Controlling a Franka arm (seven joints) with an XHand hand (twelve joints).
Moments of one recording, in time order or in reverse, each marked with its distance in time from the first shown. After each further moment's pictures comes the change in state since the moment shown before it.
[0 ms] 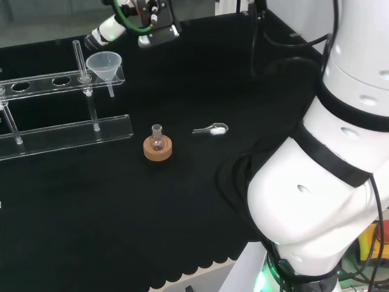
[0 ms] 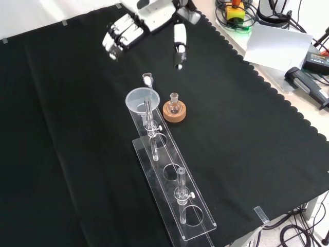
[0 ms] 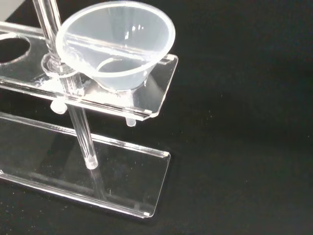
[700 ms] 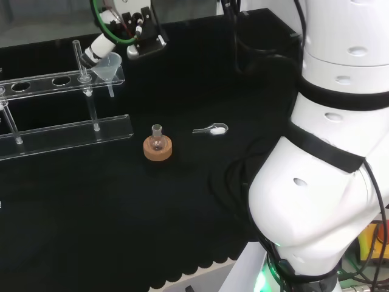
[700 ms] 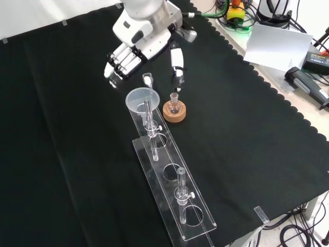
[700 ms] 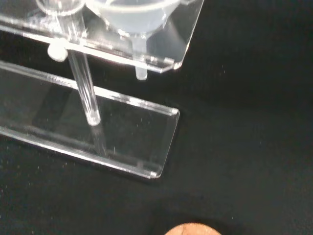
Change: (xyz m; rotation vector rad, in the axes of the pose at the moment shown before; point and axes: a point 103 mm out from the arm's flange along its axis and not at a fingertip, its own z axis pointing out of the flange) arm 0.019 0.025 0.038 0.153 -0.049 -0.012
